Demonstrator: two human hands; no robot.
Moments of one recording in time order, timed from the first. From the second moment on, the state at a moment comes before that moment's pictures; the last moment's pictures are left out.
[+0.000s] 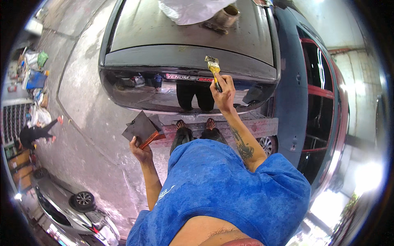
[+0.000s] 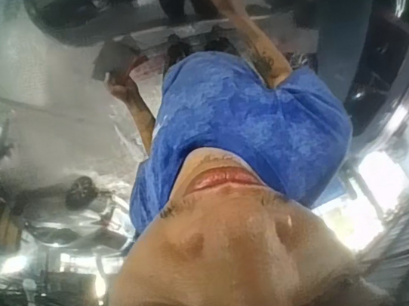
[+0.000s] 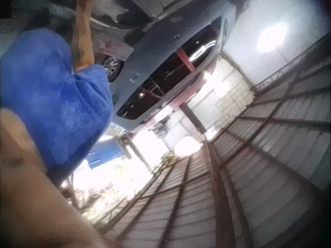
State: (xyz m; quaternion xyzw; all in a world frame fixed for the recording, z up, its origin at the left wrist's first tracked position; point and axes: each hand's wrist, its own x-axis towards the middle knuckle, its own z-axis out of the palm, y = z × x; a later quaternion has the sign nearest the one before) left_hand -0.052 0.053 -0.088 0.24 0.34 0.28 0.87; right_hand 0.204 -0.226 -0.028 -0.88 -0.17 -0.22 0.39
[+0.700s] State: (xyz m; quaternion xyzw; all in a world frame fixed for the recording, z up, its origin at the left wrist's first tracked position) left_hand -0.038 -0.012 -0.041 0.30 0.34 0.28 0.84; right_hand 0.223 -0.298 -0.013 -0.84 -0.15 -0.29 0.44
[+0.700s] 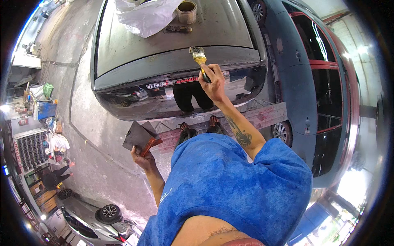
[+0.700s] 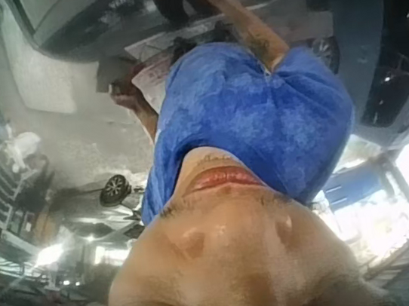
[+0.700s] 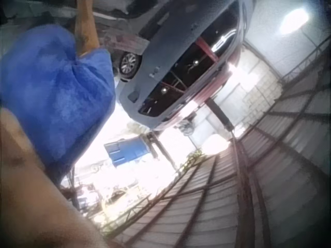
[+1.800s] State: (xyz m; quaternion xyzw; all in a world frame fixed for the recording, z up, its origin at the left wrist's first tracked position) left_hand -0.004 -0.106 -0.010 0.36 0.37 0.22 0.83; right_hand 0.194 -0.461 -0.090 -0.87 -0.14 -0.25 0.39
